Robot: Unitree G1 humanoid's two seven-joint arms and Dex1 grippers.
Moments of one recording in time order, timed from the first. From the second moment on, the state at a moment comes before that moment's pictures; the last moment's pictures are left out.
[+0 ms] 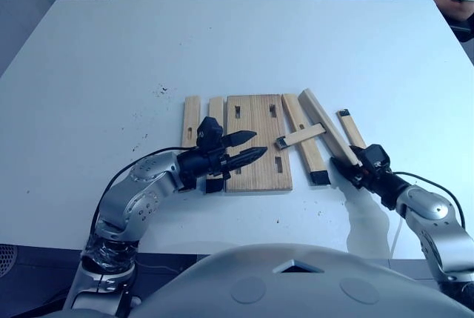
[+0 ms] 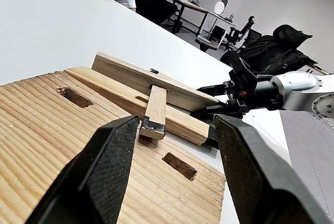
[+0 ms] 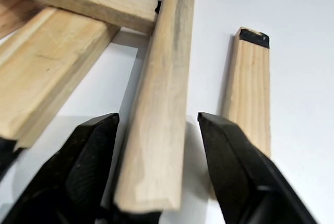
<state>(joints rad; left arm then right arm) 0.12 0.47 -0.12 -0.46 -0.69 0.60 -0.76 0.43 -0.57 -0.02 -0.37 0.18 0.37 0.50</state>
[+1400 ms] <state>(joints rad) 0.12 0.46 -0.13 -0.45 -0.67 0.60 -0.74 0.45 -0.48 -0.07 -0.36 0.26 0.36 0.55</state>
